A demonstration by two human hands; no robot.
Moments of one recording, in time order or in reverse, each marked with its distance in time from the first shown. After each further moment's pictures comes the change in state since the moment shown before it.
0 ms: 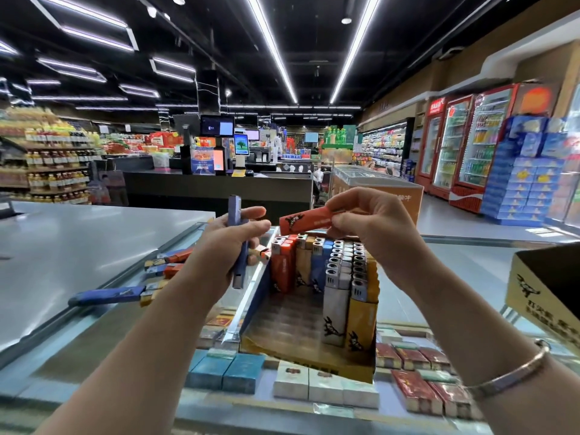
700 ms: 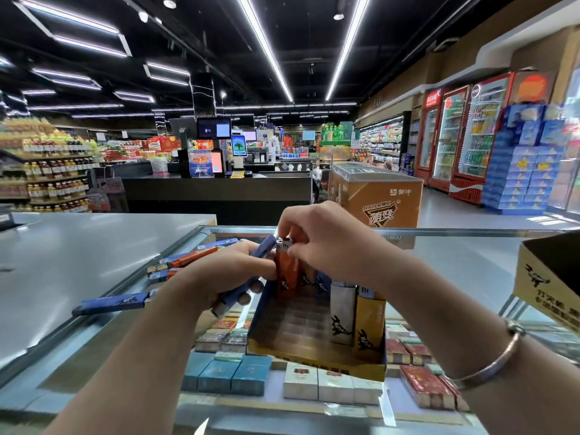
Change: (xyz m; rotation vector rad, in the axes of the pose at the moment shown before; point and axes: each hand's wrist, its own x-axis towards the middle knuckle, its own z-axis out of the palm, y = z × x) left_hand 0.003 -0.006 -0.014 0.538 -0.412 -0.246; right_hand 0.006 -0.011 0.041 -0.830 -0.363 -0.307
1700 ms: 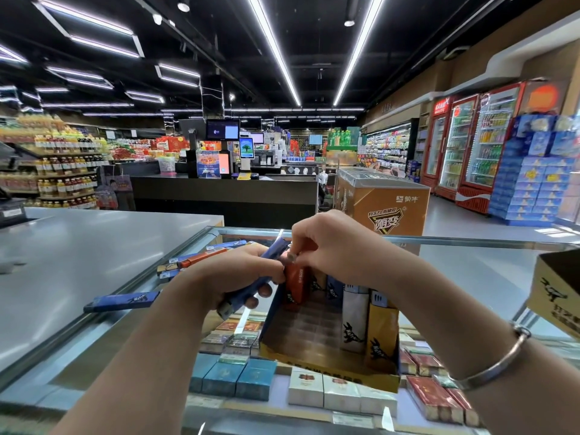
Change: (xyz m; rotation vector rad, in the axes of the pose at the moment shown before) left_hand -0.004 0.001 -0.007 -0.031 -0.044 -0.040; right_hand 0.008 -0.001 0.001 -0.010 -0.140 0.029
